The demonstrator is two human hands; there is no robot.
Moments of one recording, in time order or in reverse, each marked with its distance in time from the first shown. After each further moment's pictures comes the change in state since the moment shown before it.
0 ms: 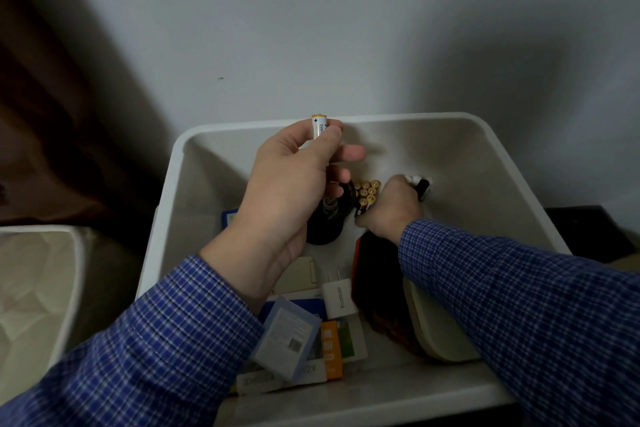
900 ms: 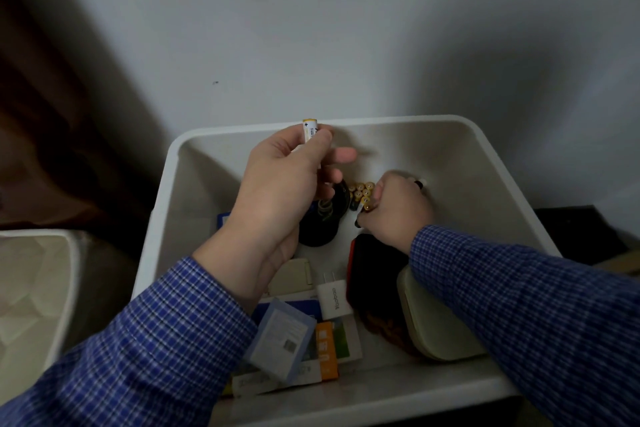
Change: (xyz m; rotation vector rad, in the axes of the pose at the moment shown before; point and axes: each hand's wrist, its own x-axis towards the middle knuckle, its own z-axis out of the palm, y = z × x) left_hand -0.002 0.002 0.001 0.023 0.021 -0.003; right_hand -0.020 0.007 -0.024 -0.099 0.075 -0.270
